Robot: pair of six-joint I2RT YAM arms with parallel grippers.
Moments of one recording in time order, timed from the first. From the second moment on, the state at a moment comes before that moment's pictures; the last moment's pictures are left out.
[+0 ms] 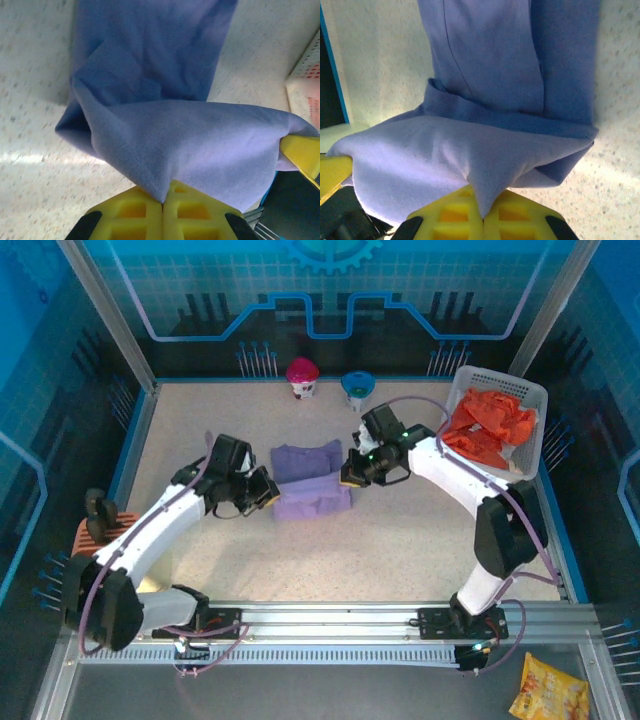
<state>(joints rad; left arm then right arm) -0.31 1.28 0.96 -0.66 0.40 -0.96 0.49 1.71 1.37 -0.77 -0.49 0.64</state>
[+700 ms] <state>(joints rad) -0.14 1.66 1.23 -0.56 0.50 -0.89 0.40 2.08 1.83 -0.89 -0.56 0.58</state>
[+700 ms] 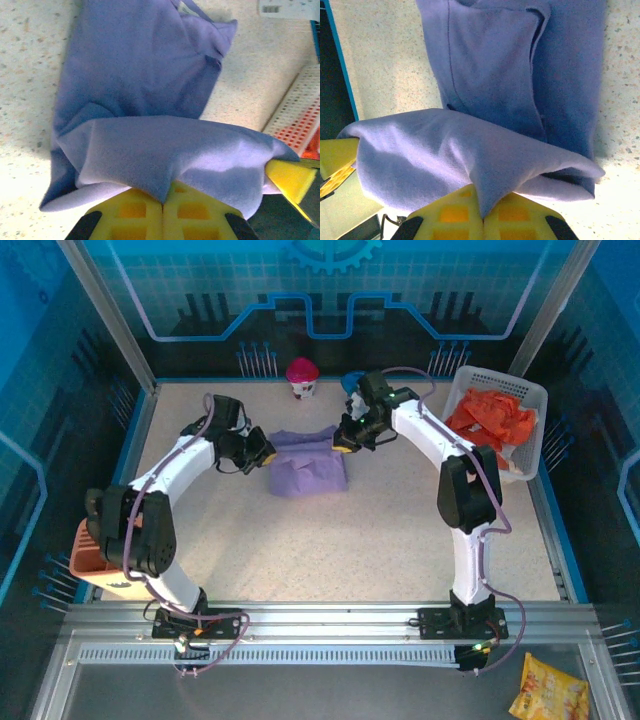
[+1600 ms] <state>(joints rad) -0.70 0.65 0.48 -0.64 0.37 -1.24 0.80 1.23 0.74 -0.68 -0.44 0.84</state>
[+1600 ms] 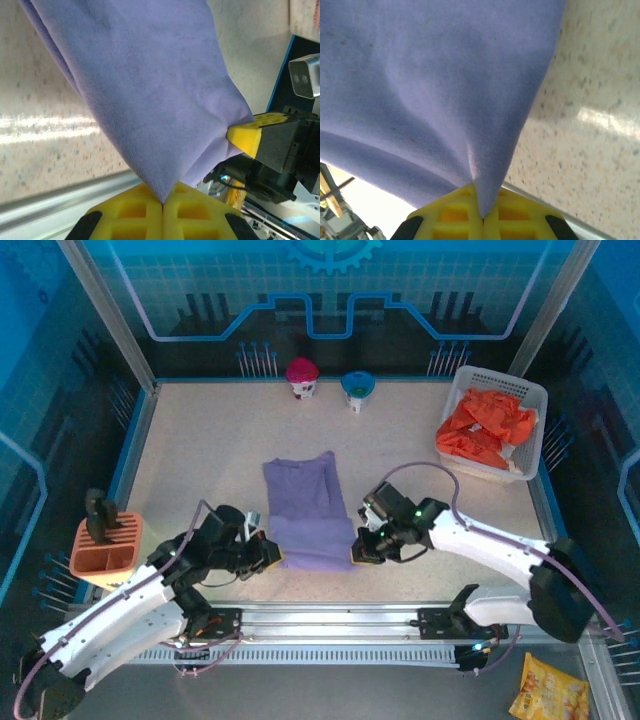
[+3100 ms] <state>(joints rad) -0.10 1.51 1.07 -0.50 0.56 -0.87 0.46 1.97 1.70 -0.85 -0.57 0.58</state>
